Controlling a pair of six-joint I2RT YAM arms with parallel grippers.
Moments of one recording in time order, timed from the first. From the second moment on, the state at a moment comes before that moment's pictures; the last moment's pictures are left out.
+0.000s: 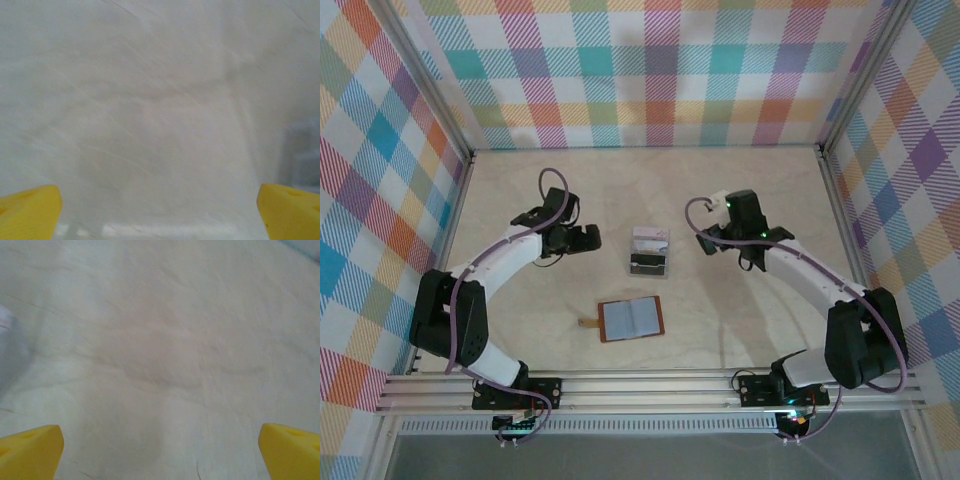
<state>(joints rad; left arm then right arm) -0.31 1.54 1.06 -0.60 -0.09 -0.46 0.36 1.38 0.87 -0.28 0.13 -0.20</state>
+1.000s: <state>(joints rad) 0.00 1.53 0.57 0.36 -0.12 -0.21 0.02 1.52 0.41 0.67 -0.03 0.03</state>
